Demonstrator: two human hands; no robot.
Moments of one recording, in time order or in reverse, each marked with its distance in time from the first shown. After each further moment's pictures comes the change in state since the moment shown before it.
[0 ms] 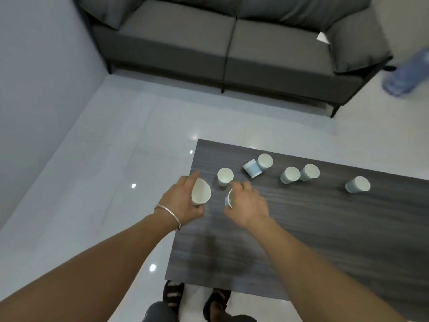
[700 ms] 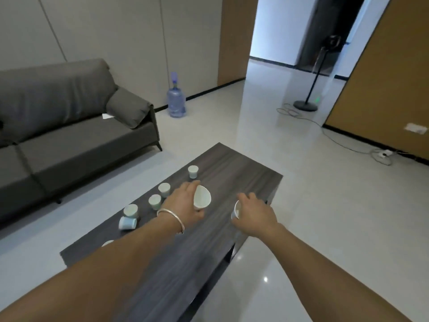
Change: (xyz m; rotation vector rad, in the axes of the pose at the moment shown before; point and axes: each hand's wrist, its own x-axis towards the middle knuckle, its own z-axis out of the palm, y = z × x) left_hand -0.132 0.291 0.019 0.216 -0.235 0.990; right_hand -0.376 0.111 -0.047 0.231 0.467 0.832
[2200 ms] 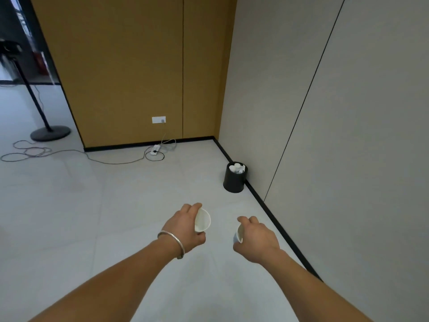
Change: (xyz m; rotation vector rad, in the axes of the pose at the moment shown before) left_hand 0.323 0.905 0.448 -0.080 -0.472 0.993; right_hand -0.126 0.888 -0.189 0.152 0.194 1.112
